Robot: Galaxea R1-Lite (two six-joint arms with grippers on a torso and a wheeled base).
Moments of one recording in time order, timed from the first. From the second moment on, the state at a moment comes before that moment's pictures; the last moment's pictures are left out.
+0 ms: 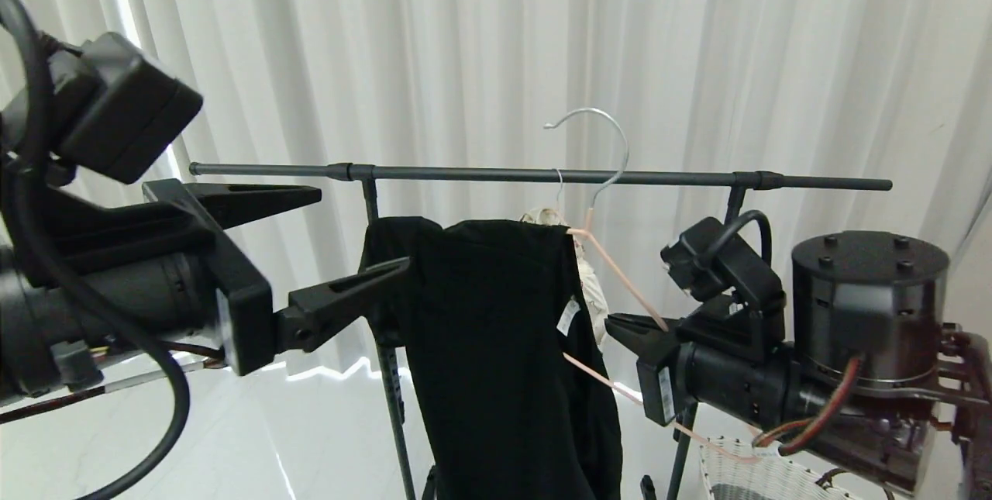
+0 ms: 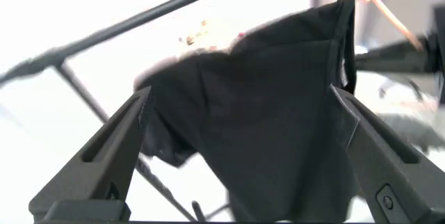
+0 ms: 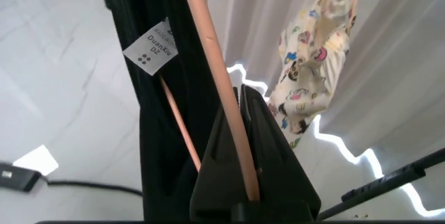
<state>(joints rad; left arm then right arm) -0.56 1.17 -0.85 -0.12 -0.11 0.29 0.94 1.57 -0.70 -0.57 -0.17 0.07</state>
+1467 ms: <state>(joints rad) -0.68 1.11 -0.58 -0.12 -0.52 0.54 1.17 1.47 -0.47 -0.72 -0.06 -0.16</state>
